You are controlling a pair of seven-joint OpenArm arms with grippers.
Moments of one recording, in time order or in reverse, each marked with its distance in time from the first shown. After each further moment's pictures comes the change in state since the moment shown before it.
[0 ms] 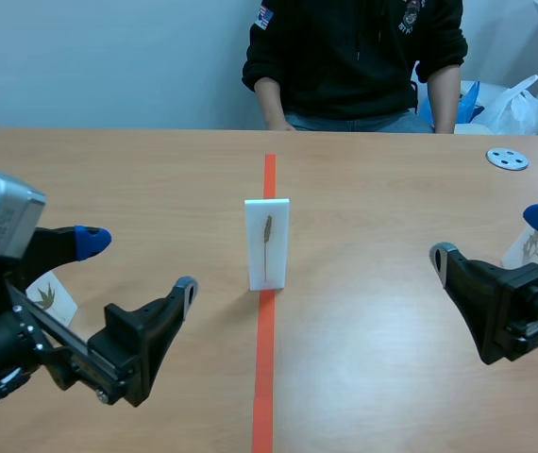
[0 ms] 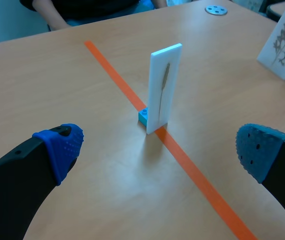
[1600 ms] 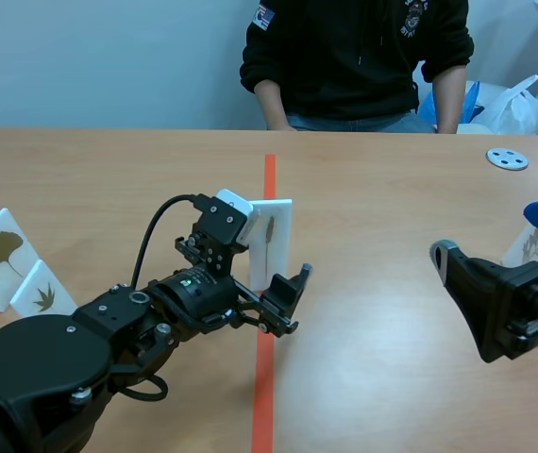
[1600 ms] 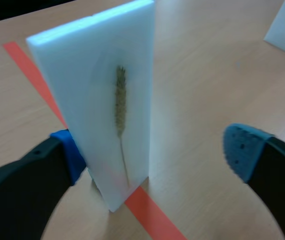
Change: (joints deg) left arm -41.8 18.3 22.8 -55.5 12.2 4.5 -14.9; right arm 0.0 0.0 0.0 0.0 0.0 0.0 0.7
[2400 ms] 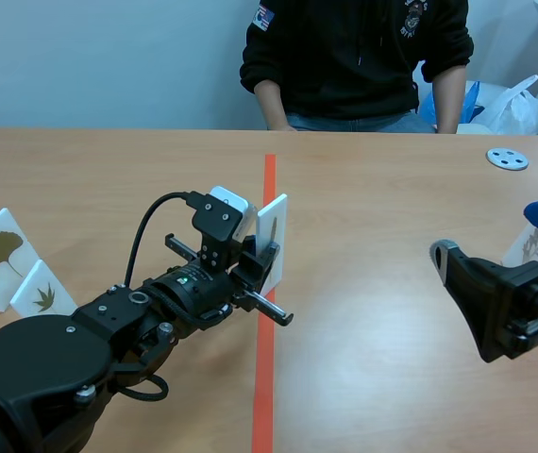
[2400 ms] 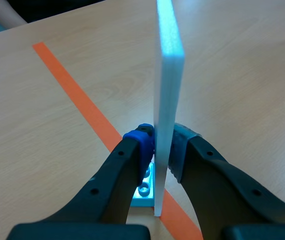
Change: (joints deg) left arm 0.0 0.0 0.0 0.0 0.0 3.9 -0.2; right arm 0.0 0.0 0.0 0.0 0.0 0.0 0.0
